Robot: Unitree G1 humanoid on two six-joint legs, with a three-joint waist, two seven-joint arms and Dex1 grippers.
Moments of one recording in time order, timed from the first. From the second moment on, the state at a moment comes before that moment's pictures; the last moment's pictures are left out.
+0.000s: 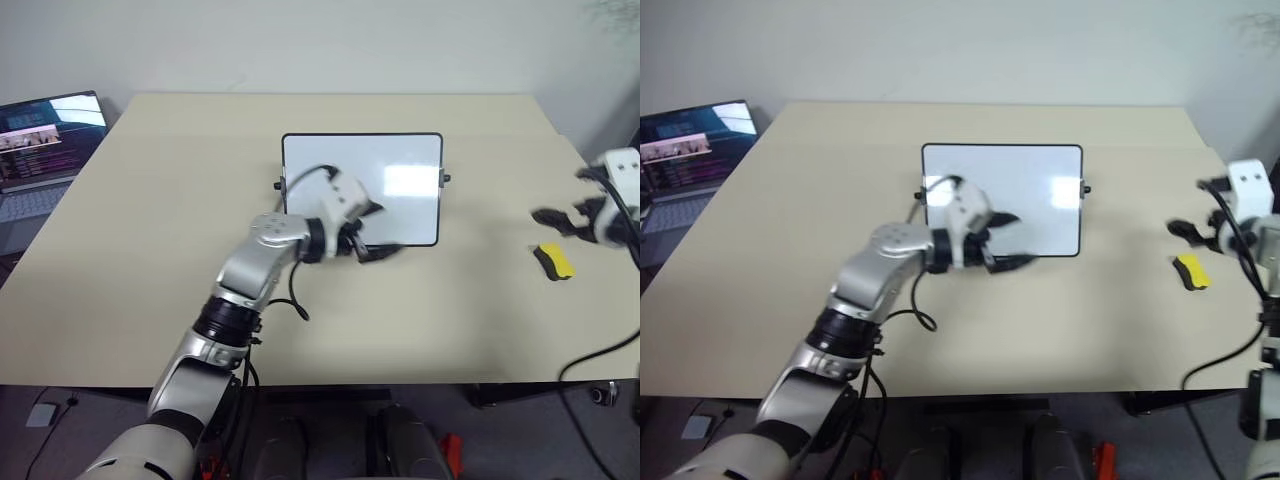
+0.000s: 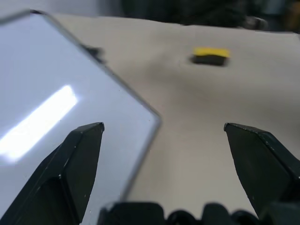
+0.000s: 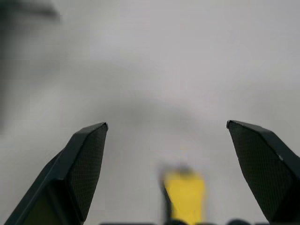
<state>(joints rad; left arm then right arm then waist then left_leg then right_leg) -0.77 0.32 -0.16 0.12 -0.21 0.46 -0.80 -0.75 -0.78 -0.22 0.28 0.18 0.91 0.61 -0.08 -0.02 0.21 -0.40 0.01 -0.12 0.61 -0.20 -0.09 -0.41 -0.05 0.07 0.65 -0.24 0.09</state>
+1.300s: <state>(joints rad) -0.52 0.26 0.21 0.45 -0.14 0.05 -0.21 -0.49 -0.21 -0.26 0.44 0.20 0.00 0.22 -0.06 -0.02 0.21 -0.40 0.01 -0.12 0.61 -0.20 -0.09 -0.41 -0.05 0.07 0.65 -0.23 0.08</state>
